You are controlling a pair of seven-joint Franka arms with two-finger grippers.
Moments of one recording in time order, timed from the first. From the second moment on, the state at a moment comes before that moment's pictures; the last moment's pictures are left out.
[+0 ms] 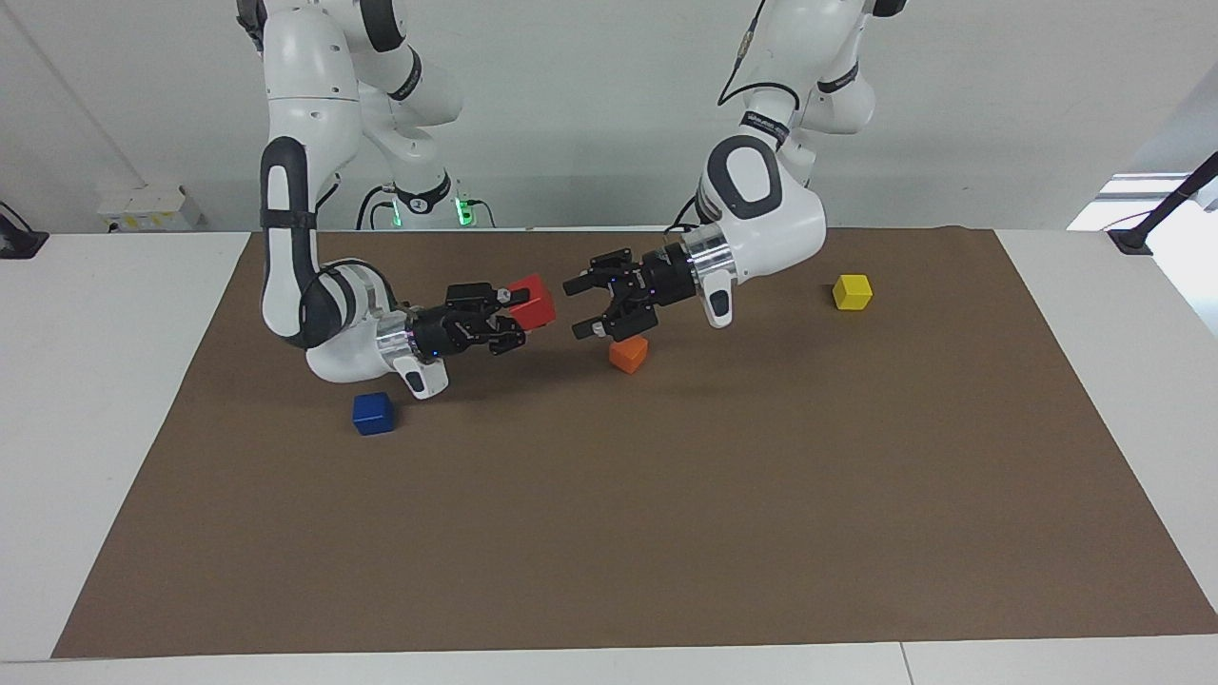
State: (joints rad) left arm -0.38 0.17 -0.15 -1.93 -1.66 2.26 -0.76; right arm 0.04 0.39 -0.02 -2.09 1.82 1.31 -0.89
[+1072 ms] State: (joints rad) left arm 0.10 0.24 -0.11 -1.59 -0.40 1.52 -0.07; right arm 0.03 0.12 -0.05 -1.91 1.15 1.86 -0.10
